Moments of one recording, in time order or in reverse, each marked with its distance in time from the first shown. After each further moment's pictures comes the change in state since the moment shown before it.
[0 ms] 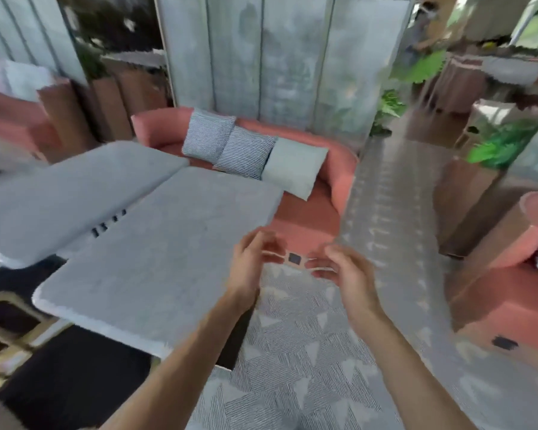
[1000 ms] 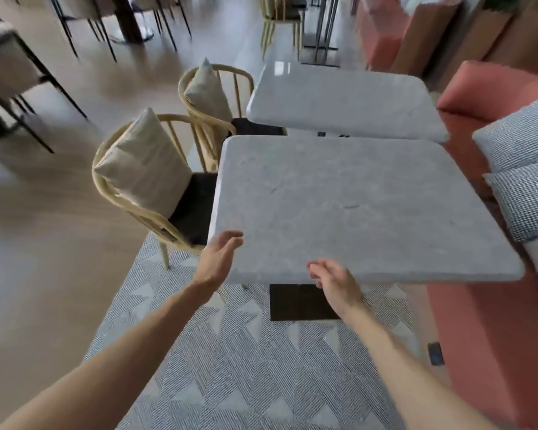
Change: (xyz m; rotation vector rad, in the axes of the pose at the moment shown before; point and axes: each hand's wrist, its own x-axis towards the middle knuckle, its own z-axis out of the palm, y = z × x) left_hand 0.037 -0.159 -0.043 0.401 1.354 -0.227; right_hand 0.257 0.205 0.065 -0.626 -1.298 0.172
